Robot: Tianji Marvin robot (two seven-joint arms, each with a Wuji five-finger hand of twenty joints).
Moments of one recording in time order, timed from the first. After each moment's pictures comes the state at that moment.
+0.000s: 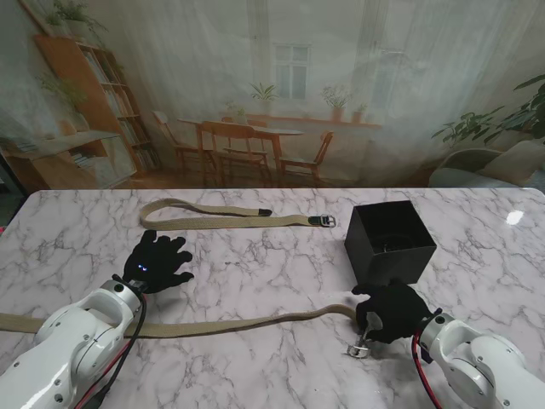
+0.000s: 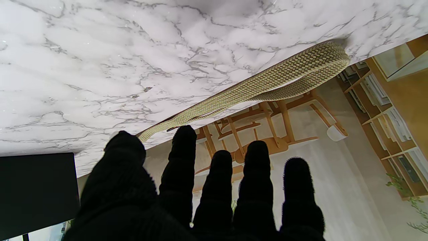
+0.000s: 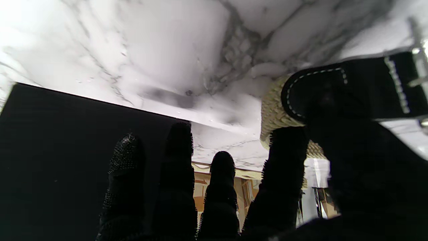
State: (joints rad) left arm 1.66 -1.01 -1.33 -1.68 1.38 -0.12 0.01; right arm -1.78 -1.00 1.42 -1.59 -1.23 -0.39 -0.02; left_hand 0.90 -0.08 0.00 0.00 0.64 0.07 0.27 0.54 0.52 0.15 0.15 0.29 0.49 0.21 0.27 0.52 0.07 0.26 0.72 0.58; right_hand 0.45 -0.67 0.91 -0.28 0.72 -0.46 0.96 0.28 0.43 -0.09 0.33 0.21 0.66 0.06 0.30 0.33 0.27 0.27 1.02 0.42
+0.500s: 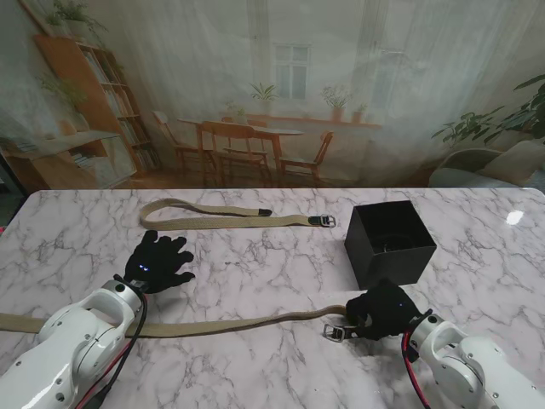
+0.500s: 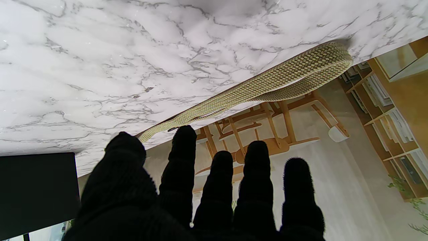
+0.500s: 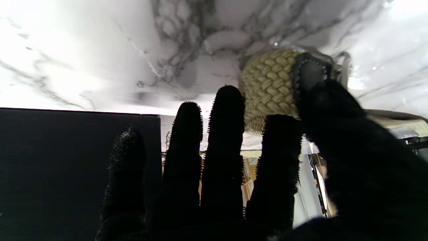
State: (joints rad) left arm 1.66 -1.01 -1.32 -1.68 1.38 -0.12 0.01; right arm -1.72 -1.02 1.35 -1.50 -1.09 -0.41 -0.09; left_hand 0.90 -0.08 0.00 0.00 0.64 0.07 0.27 0.54 0.52 0.15 0.14 0.29 0.49 0.21 0.27 0.52 0.07 0.26 0.72 0.58; right_hand 0.46 -0.69 0.96 -0.29 0.80 -0.38 1.04 0.39 1.21 -0.06 0.50 0.46 0.91 -0.02 0.34 0.36 0.35 0.27 1.05 0.38
